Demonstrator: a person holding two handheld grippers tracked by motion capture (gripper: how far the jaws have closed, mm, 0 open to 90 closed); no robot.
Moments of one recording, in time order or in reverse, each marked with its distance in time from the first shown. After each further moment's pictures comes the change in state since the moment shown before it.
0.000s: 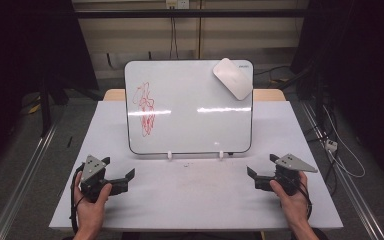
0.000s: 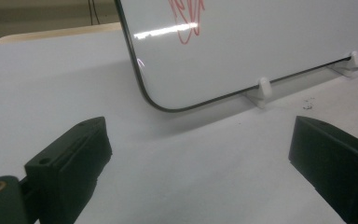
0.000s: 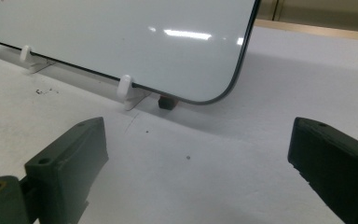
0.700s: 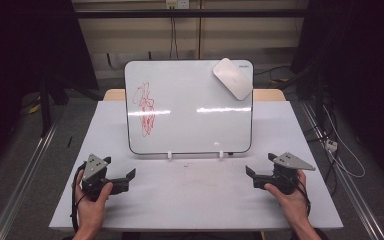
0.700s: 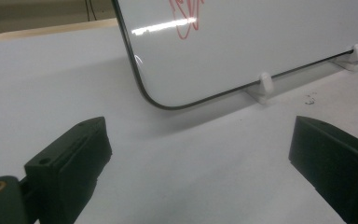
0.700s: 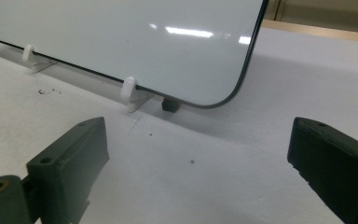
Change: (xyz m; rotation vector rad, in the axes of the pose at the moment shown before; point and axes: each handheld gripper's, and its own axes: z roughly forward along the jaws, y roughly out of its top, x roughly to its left) left arm 0.001 0.000 0.004 0.017 -0.008 0.014; right arm 0.003 0.005 0.003 0.017 0.001 -0.008
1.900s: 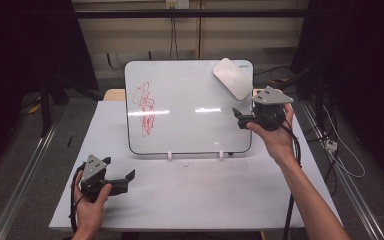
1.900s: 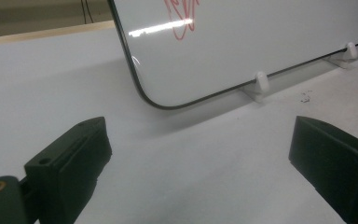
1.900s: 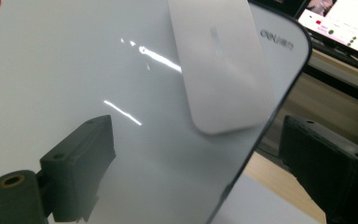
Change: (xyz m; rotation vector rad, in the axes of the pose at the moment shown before) left arm 0.001 0.000 -0.002 -0.002 -0.009 0.020; right arm 0.004 0.168 0.046 -0.074 -0.122 -0.330
